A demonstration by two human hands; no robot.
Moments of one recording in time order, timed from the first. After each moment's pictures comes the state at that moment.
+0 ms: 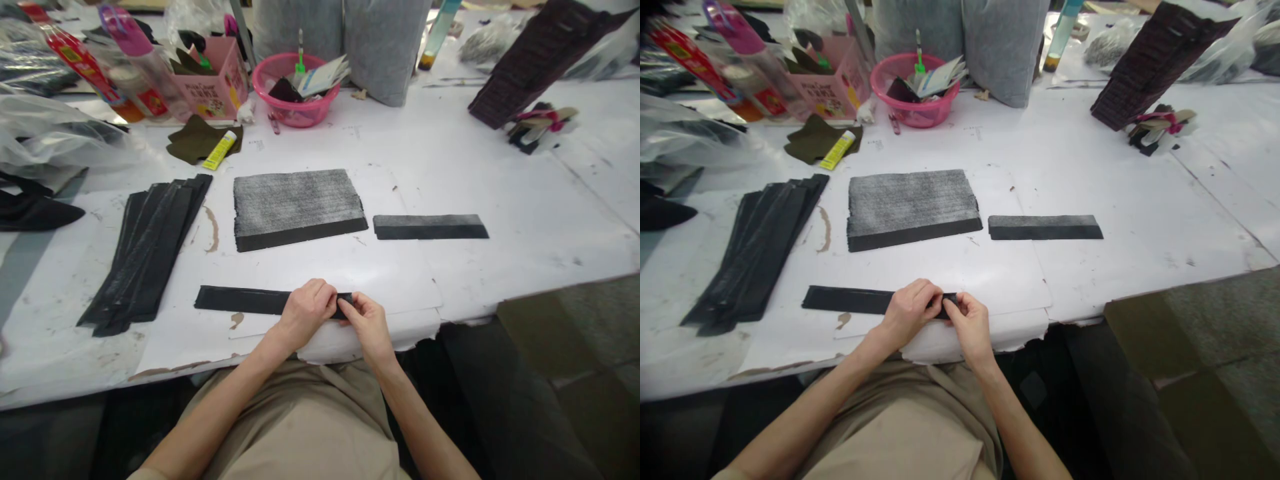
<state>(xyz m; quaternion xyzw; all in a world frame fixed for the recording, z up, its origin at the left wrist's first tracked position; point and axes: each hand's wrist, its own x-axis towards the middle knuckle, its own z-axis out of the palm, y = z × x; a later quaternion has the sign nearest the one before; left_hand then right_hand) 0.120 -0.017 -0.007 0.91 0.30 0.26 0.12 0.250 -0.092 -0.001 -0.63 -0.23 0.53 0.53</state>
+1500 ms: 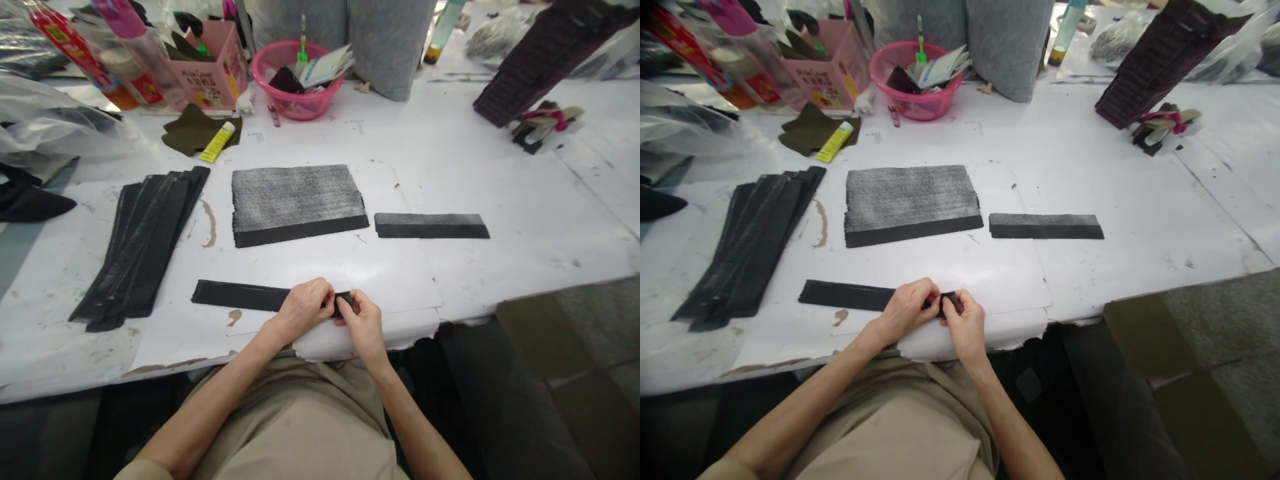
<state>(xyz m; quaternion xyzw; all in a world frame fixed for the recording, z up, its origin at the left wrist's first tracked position) 0.116 -0.009 -0.016 0.90 0.27 0.28 0.21 0.243 -0.093 -0.011 -0.67 -0.26 0.49 0.50</state>
